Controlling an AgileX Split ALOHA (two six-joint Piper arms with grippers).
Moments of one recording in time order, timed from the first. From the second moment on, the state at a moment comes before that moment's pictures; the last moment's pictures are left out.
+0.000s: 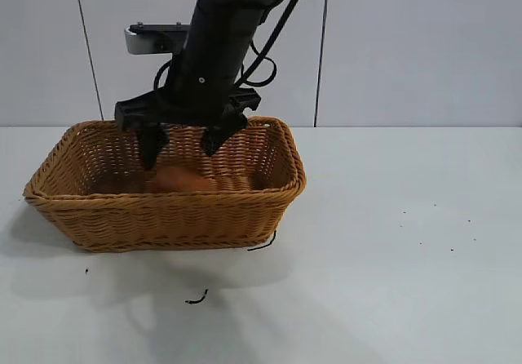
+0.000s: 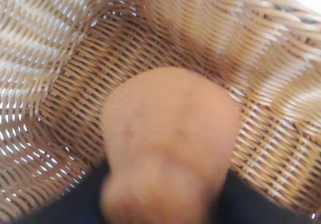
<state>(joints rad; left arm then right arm) -0.03 -0.01 -0.50 -0.05 1.07 0.00 0.58 2.34 -2.22 0.12 1.04 0.04</state>
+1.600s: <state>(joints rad) -0.03 -0.01 -0.50 -0.05 1.07 0.00 0.07 1.61 -1.30 0.03 1.21 0.06</state>
